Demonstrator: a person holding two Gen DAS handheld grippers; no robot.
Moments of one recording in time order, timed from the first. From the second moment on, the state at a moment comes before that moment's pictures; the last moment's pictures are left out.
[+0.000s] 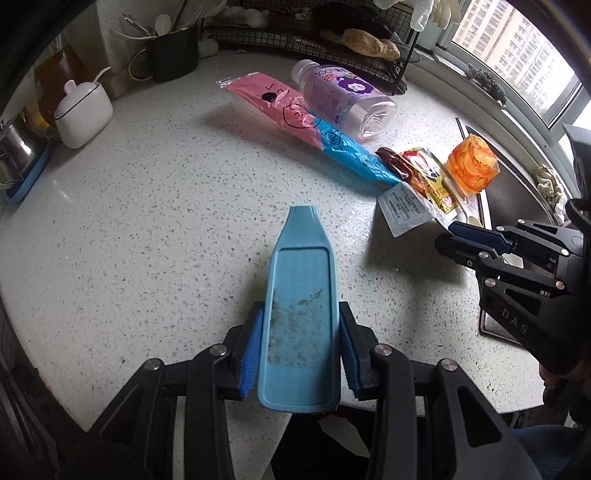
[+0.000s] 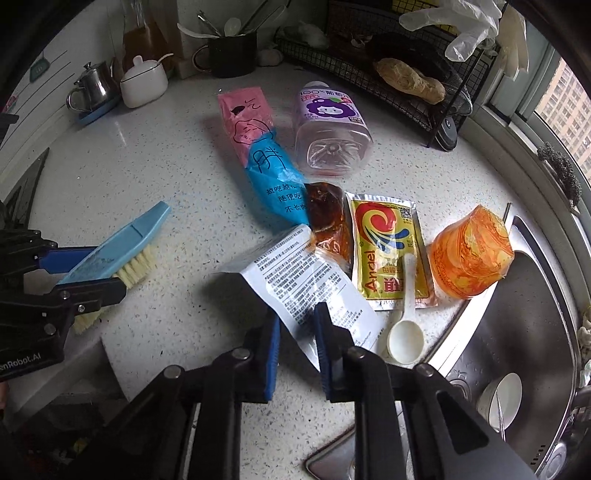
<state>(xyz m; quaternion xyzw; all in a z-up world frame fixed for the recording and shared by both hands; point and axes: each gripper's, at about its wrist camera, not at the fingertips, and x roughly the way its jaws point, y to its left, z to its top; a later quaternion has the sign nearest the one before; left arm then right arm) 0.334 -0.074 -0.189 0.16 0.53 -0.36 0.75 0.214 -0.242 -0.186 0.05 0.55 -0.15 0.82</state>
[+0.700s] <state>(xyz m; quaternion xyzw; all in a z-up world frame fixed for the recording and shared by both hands) 0.254 -0.027 -0.149 0.08 0.52 -0.25 0.82 0.182 -0.212 -0.145 0.04 0.52 0.03 0.85</state>
